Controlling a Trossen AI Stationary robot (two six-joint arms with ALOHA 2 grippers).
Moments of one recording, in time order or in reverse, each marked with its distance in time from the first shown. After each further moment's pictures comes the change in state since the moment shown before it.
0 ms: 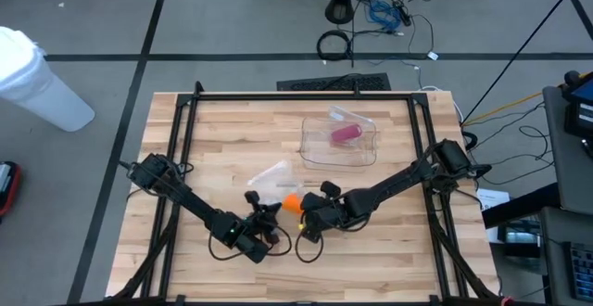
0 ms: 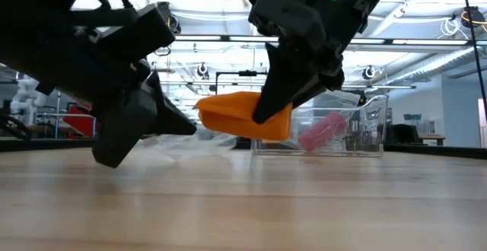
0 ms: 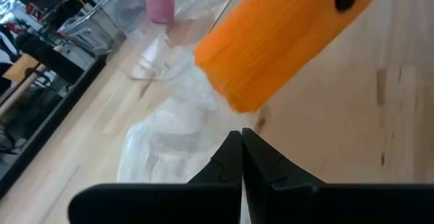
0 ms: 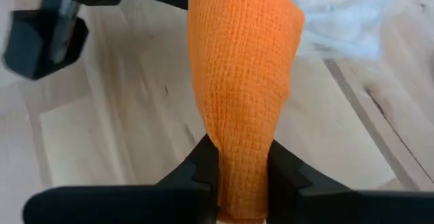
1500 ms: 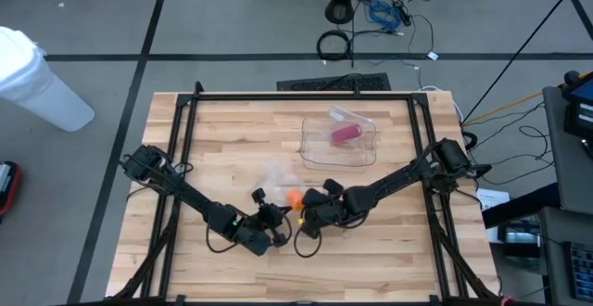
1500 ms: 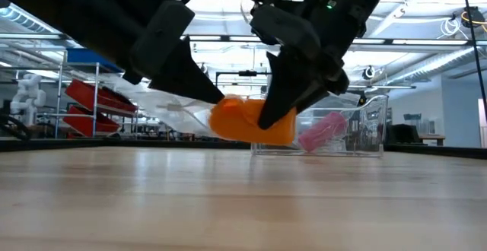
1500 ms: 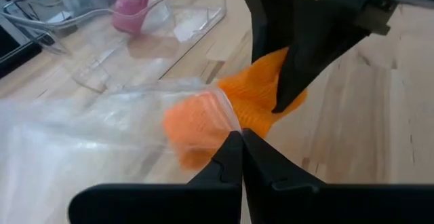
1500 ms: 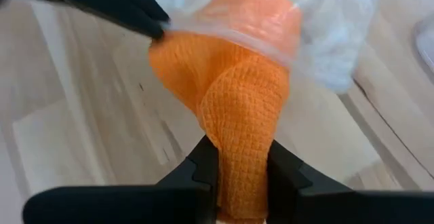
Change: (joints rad) left arm 0.045 -0.102 0.029 0.114 0.169 -0.104; right arm -0.019 0.001 0.000 -0.043 -0.009 0.069
